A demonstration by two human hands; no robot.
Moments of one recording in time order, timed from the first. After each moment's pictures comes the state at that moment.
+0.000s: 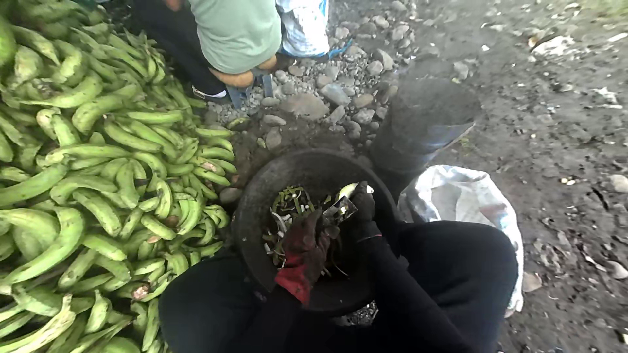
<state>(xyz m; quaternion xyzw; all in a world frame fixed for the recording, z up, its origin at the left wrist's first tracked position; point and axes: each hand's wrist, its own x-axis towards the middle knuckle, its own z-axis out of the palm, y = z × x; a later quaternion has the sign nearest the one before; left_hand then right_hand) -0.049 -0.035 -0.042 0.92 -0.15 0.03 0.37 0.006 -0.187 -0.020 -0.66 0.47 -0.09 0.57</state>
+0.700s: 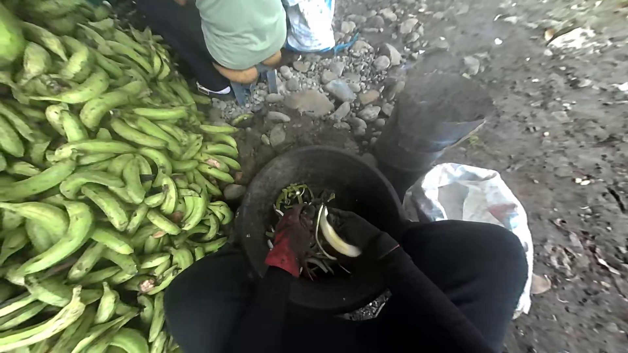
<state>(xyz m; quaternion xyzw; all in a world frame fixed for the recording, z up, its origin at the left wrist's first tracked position) -0.002 -0.017 -0.055 0.92 -0.06 -0.14 0.35 -0.037 -0.206 -0.051 -0.72 0.08 0.22 0.66</state>
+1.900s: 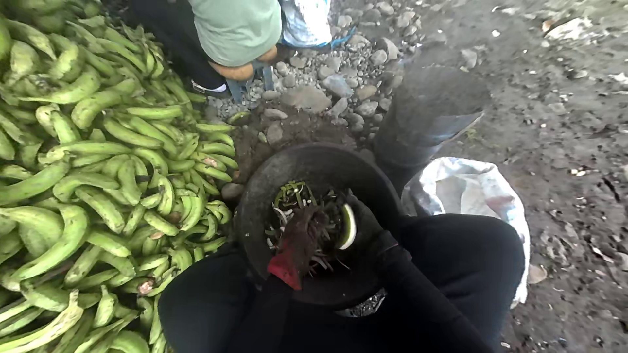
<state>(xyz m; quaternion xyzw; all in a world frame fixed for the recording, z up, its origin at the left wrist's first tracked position) -0.028 -0.019 -0.061 0.87 -0.17 -0.06 0.45 -0.034 -0.198 -0.057 -0.35 0.24 0.12 0.90</state>
